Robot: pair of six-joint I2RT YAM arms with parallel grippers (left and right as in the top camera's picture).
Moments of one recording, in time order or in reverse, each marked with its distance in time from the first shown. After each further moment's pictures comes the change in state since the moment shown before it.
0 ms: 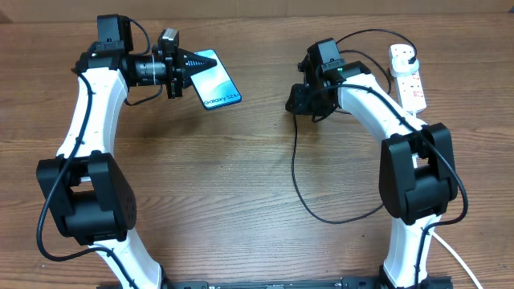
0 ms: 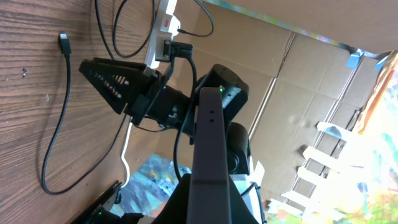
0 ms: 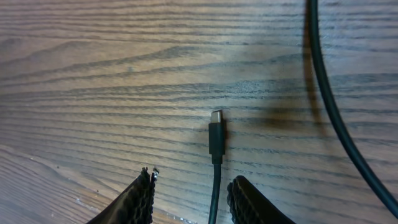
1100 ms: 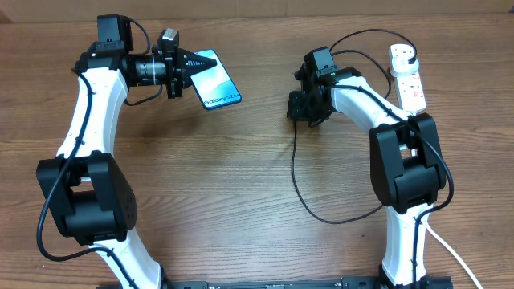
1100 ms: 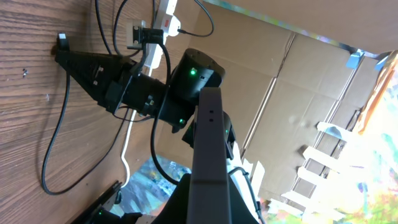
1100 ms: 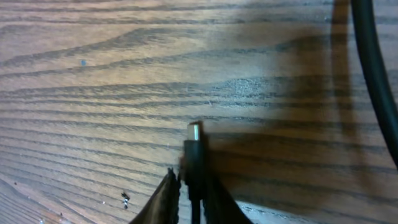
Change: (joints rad) left arm 0.000 0.000 0.000 0.000 0.000 0.000; right arm 0.000 0.097 0.000 0.040 -0.023 0.000
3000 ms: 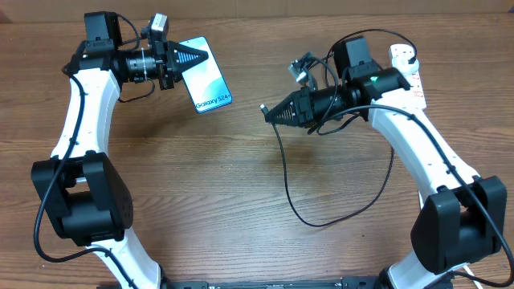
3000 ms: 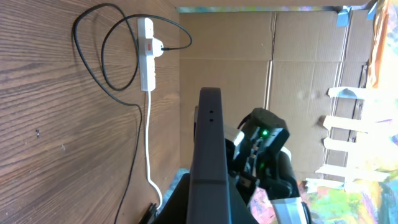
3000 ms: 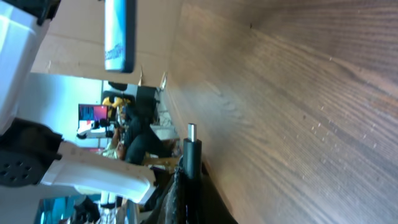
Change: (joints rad) left arm 0.037 0.000 0.000 0.109 0.052 0.210; right arm -0.018 -0.434 -0.156 -0.114 -0.834 -0.084
